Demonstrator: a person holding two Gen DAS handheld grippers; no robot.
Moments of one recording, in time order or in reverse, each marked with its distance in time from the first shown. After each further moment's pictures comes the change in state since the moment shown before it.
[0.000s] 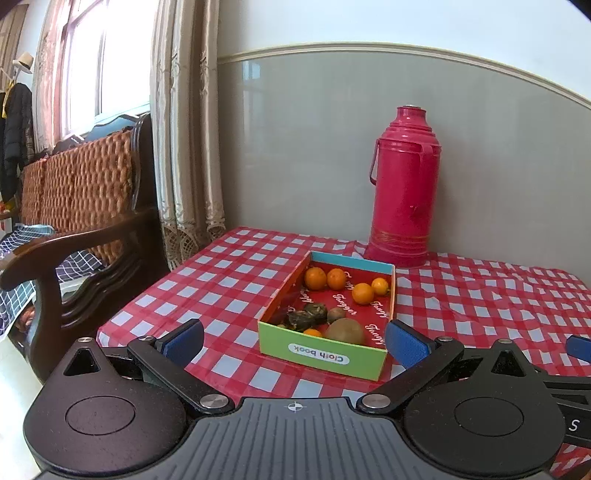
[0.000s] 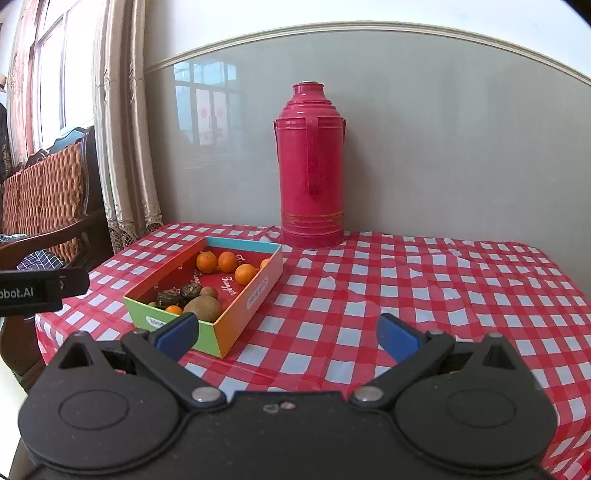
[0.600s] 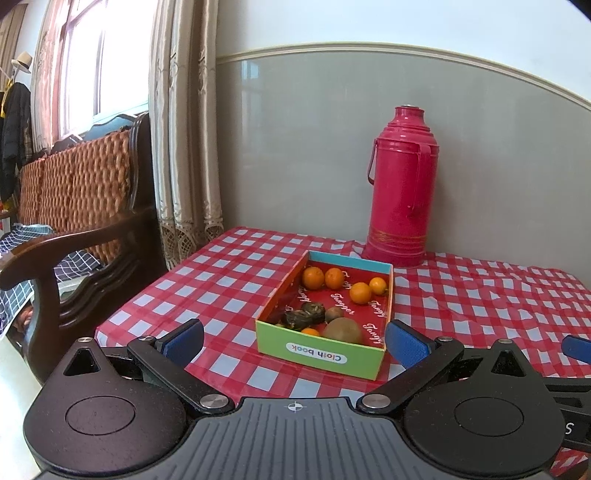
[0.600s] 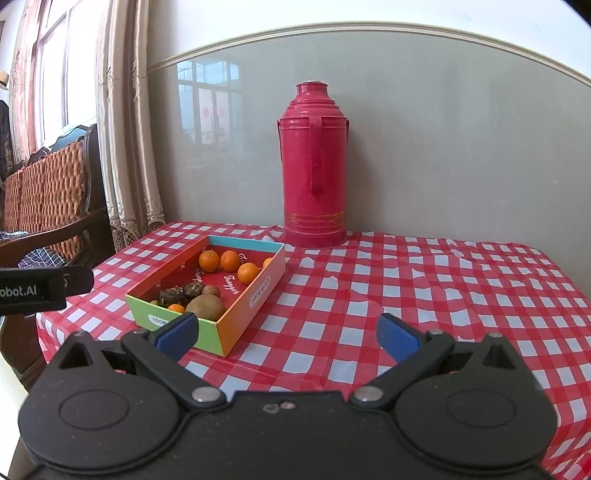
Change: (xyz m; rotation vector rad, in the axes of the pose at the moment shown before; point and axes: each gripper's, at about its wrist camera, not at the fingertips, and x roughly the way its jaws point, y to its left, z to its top) left arm -0.001 -0.002 -0.001 -0.002 0.000 -0.003; right arm 0.002 0.002 0.001 -0.005 0.004 0.005
